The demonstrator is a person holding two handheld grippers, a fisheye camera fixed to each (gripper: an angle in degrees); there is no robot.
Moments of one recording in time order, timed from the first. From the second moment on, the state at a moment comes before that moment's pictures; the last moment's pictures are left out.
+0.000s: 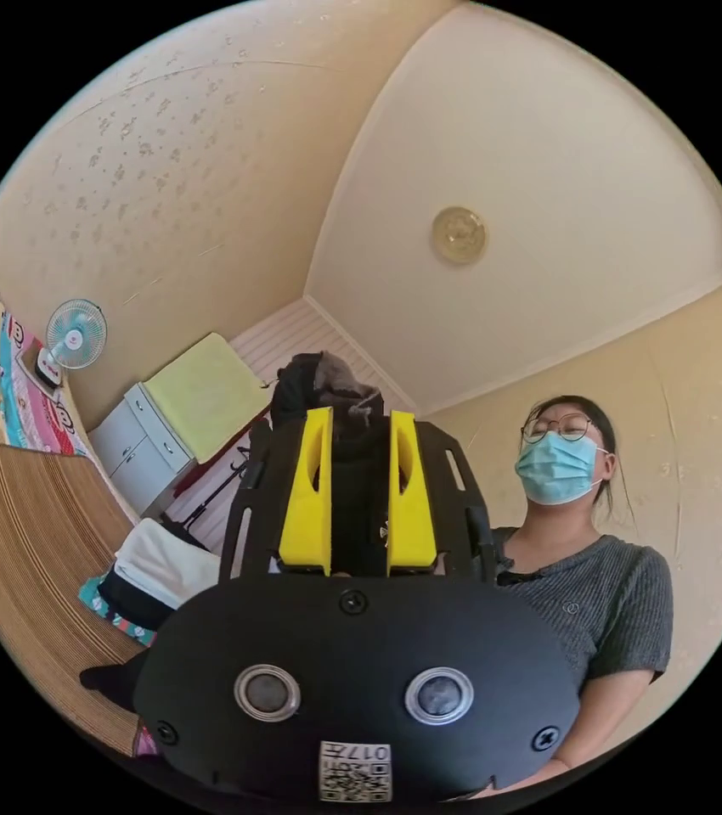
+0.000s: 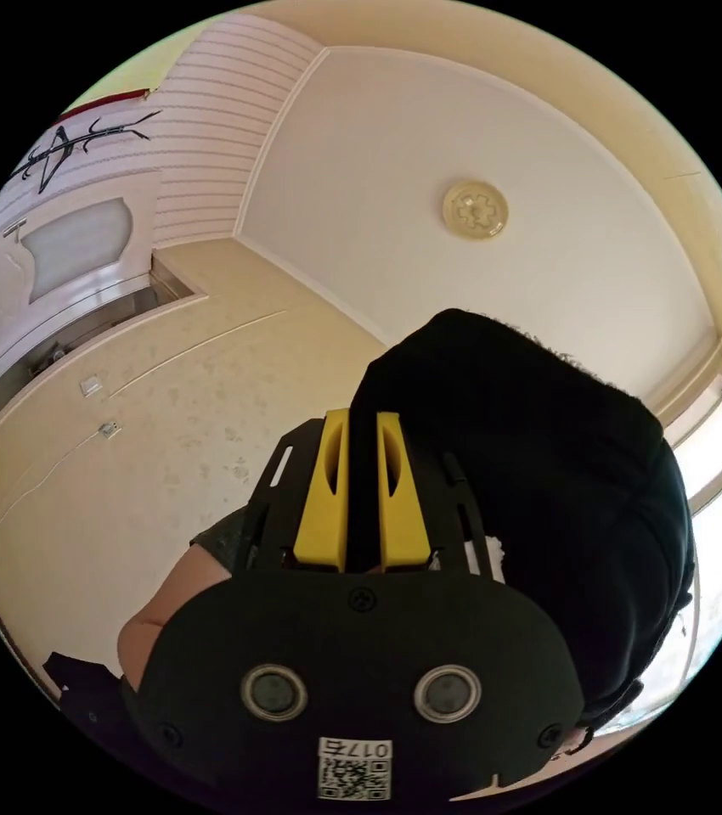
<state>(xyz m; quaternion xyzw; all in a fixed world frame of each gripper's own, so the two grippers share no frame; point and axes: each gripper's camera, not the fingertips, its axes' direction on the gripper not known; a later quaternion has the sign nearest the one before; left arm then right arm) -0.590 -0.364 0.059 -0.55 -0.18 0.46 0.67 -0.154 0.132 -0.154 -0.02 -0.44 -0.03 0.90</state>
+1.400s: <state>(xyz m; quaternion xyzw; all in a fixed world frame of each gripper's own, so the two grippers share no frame) -0.684 -0.150 0.008 -0.65 -0.22 0.69 0.22 -0.013 0.205 -0.104 -0.03 -0.13 0.12 0.98</state>
